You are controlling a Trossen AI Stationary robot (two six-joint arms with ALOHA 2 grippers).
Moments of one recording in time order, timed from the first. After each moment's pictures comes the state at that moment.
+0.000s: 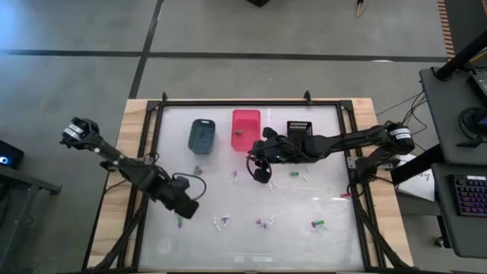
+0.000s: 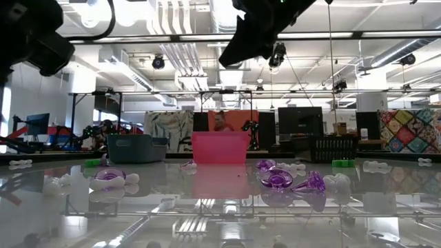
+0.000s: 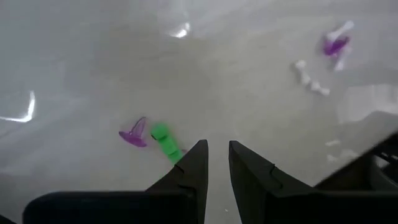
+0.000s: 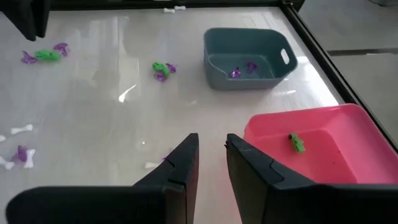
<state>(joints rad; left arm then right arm) -0.56 1.23 0.76 -0.75 0.06 -1.69 0.04 1.59 1.20 -0.25 0.24 0.06</state>
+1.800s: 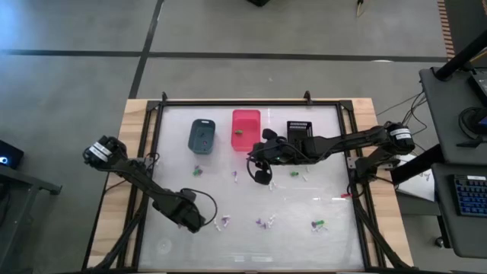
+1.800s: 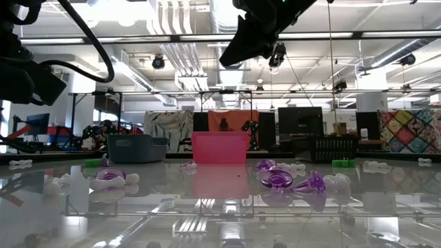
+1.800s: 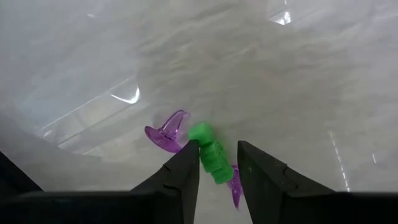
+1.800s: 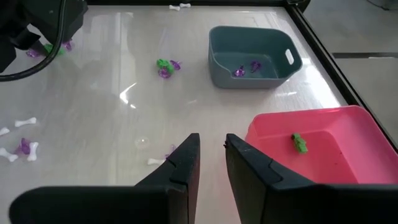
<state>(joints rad) -0.62 1.67 0.93 -0.88 0.13 -1.68 0.05 1.59 1.20 -0.25 0.24 0.04</state>
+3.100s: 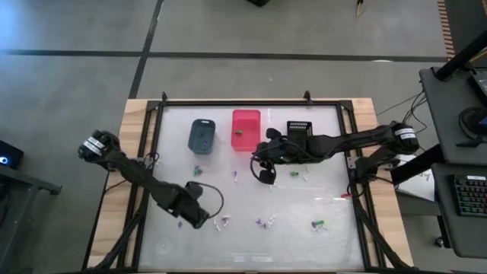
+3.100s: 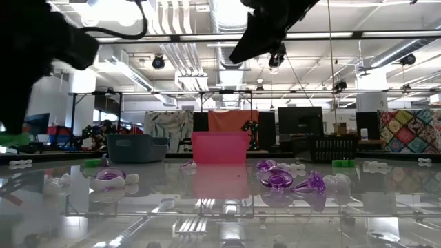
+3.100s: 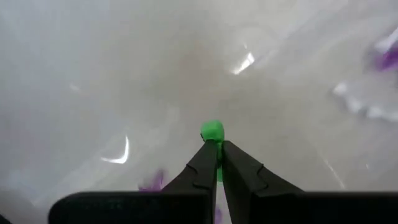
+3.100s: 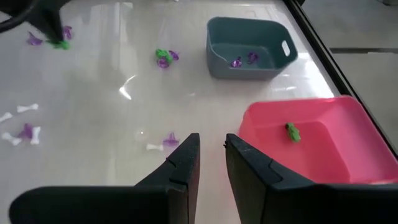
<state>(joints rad) -0.57 1.56 1.00 -0.94 -0.10 -1.45 0.06 1.53 1.19 -0.34 0.24 0.05</state>
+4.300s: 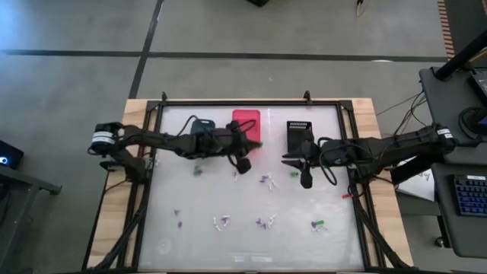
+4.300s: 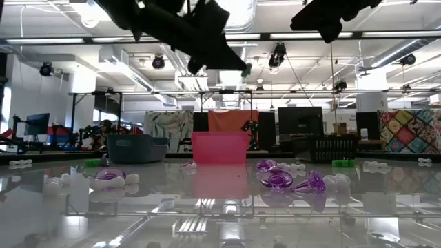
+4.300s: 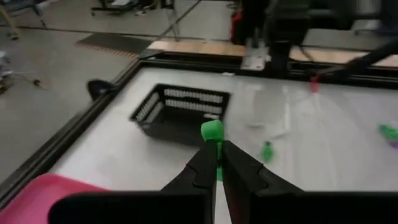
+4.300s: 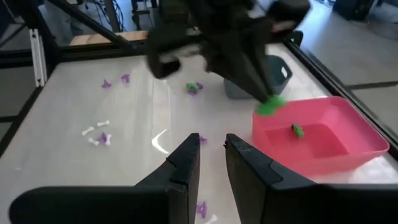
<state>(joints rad) 0.09 1.62 1.00 0.27 -0.19 -0.02 0.15 0.98 0.76 -0.17 0.24 0.13</state>
